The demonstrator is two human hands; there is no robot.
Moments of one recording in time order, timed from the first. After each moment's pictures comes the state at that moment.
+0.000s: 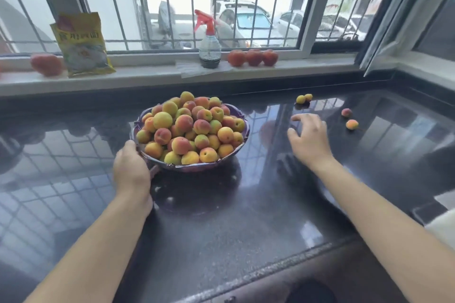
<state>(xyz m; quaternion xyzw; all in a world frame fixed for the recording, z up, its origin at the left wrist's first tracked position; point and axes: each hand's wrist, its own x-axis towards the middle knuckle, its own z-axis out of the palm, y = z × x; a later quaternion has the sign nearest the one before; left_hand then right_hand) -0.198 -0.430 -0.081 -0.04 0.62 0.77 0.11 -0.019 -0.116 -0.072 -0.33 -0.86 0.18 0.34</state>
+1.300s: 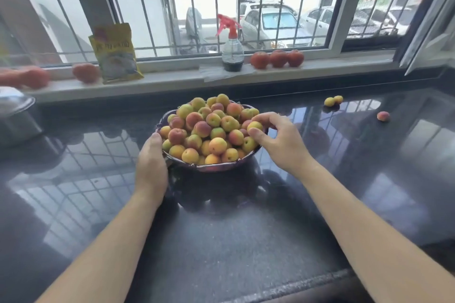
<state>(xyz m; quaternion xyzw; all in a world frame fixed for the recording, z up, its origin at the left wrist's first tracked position) -0.221 -0.442 -0.090 0.10 0.68 0.72 0.06 -0.079 -0.203 -0.050 -0.10 -0.84 0.40 0.35</state>
